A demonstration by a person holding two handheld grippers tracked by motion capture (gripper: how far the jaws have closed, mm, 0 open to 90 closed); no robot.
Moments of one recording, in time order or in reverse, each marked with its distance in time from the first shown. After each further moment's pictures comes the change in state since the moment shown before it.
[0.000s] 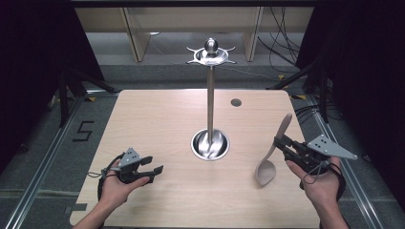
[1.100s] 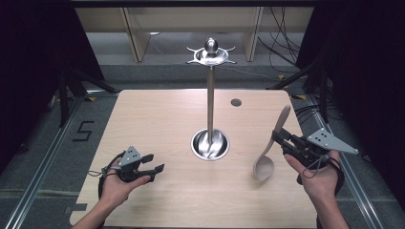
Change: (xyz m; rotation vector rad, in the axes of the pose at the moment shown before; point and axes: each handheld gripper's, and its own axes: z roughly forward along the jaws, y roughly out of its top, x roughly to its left) left arm -0.001 0.008 0.000 -0.025 -0.006 0.035; right arm 0.004 0.017 0.006 -0.049 0.024 0.009
